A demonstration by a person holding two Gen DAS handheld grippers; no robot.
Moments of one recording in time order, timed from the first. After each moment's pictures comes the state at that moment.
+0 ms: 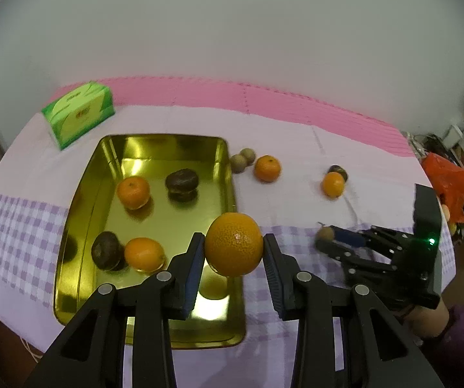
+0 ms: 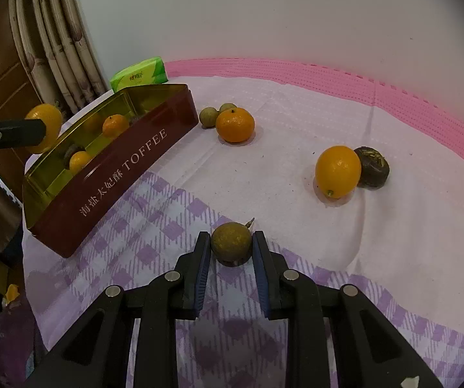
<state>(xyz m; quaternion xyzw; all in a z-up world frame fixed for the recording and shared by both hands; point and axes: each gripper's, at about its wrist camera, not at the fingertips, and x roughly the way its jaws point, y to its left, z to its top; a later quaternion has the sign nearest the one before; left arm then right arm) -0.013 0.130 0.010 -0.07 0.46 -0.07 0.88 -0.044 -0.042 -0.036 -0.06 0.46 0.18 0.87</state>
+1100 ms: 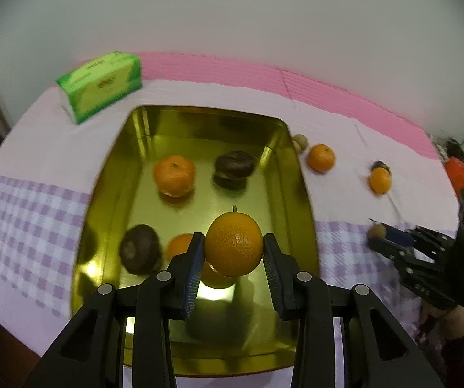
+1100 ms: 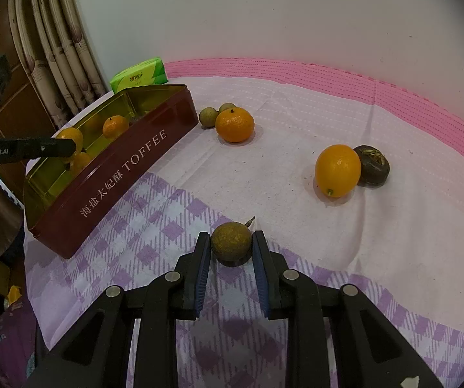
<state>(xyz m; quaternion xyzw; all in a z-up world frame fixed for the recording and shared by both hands) 0.005 0.175 -0.033 -0.08 0.48 -0.05 0.87 -0.043 -0.044 -0.036 -0.06 0.46 0.18 0.87</state>
